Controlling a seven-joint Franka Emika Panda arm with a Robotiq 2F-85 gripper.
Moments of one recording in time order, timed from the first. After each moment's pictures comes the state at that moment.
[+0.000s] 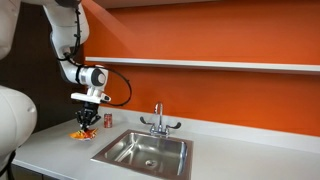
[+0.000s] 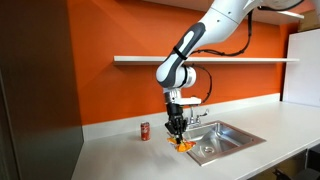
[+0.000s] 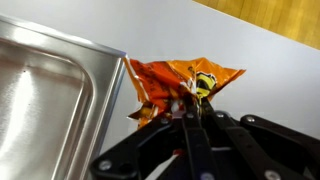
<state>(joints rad) 0.18 0.28 0.17 -2.16 0.12 2.11 -0.12</state>
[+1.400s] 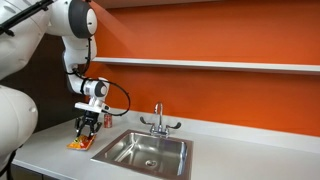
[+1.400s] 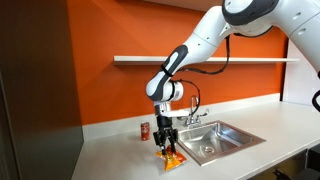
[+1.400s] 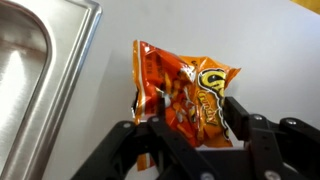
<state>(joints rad) 0.19 0.56 0.18 -1.93 0.12 2.09 -0.13</state>
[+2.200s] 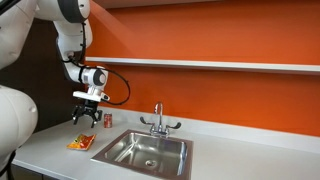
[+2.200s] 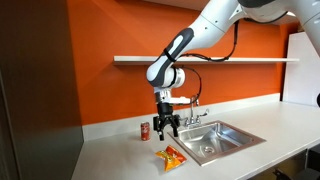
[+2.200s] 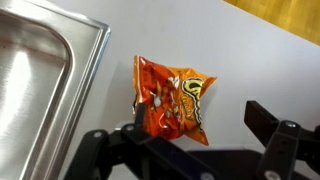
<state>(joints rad) 0.19 0.41 0.19 -1.97 0.12 2.02 -0.13</state>
